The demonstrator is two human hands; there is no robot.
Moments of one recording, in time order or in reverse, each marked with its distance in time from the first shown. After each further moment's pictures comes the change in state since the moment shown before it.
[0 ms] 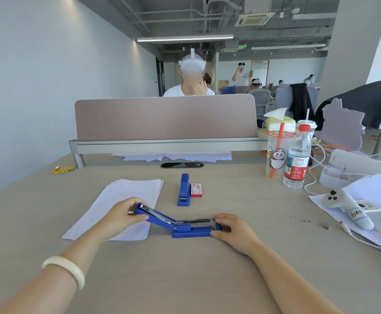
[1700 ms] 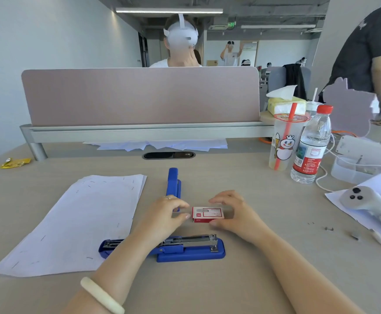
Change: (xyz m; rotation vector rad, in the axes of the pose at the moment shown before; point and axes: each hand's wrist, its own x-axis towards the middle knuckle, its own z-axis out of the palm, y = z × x) left_hand 0.085 0.032 0.106 0.282 -0.008 0.170; right_hand 0.068 0.027 -0.014 0.110 0.051 0.013
